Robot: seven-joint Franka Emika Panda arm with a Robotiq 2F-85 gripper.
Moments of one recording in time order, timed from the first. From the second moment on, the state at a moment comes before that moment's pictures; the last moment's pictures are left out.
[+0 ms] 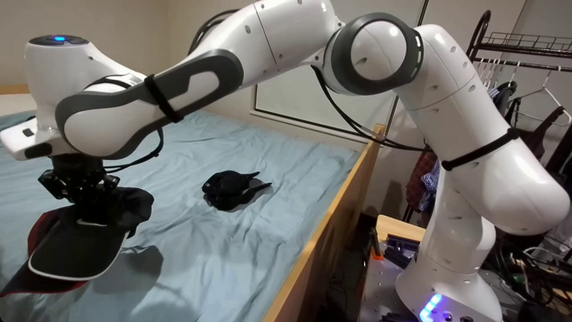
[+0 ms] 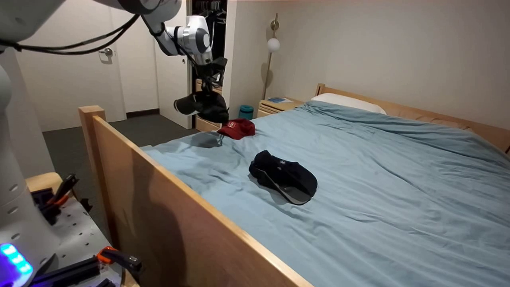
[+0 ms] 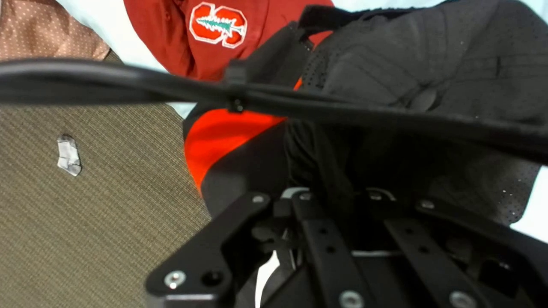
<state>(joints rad) 0.24 0.78 0.24 -1.28 -0.37 2.23 -1.61</state>
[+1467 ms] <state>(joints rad) 0.26 0.83 0.23 -1.30 -0.36 2.08 -2.49</state>
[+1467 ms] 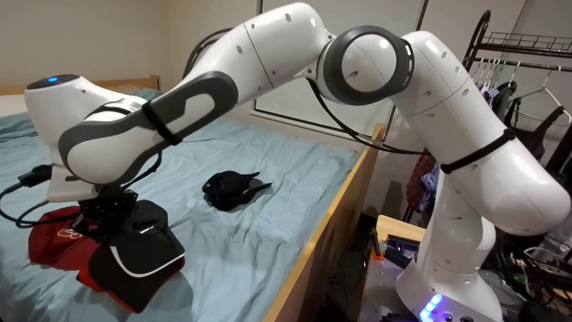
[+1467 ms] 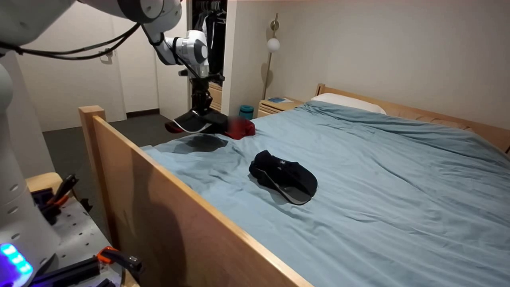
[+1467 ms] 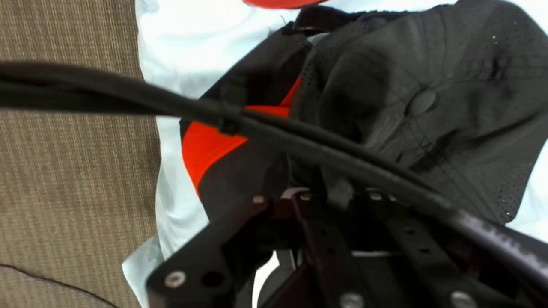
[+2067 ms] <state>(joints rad) 0.20 0.92 0.35 -1.34 -0.69 2.18 -2.60</state>
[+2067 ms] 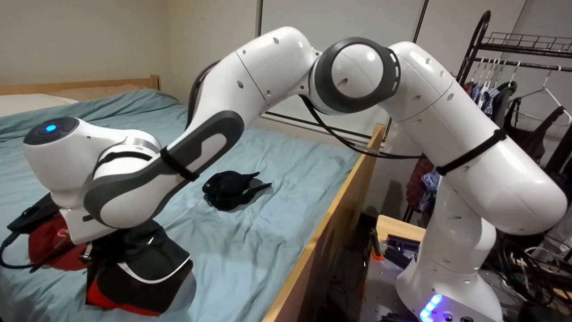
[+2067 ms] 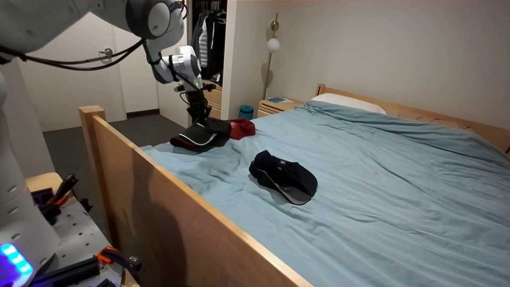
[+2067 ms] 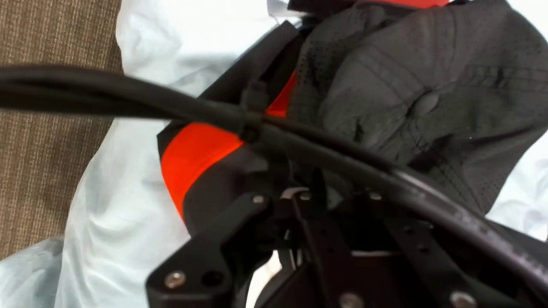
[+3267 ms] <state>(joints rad) 0.23 0.91 0.18 -1.37 -0.47 2.24 -2.58</state>
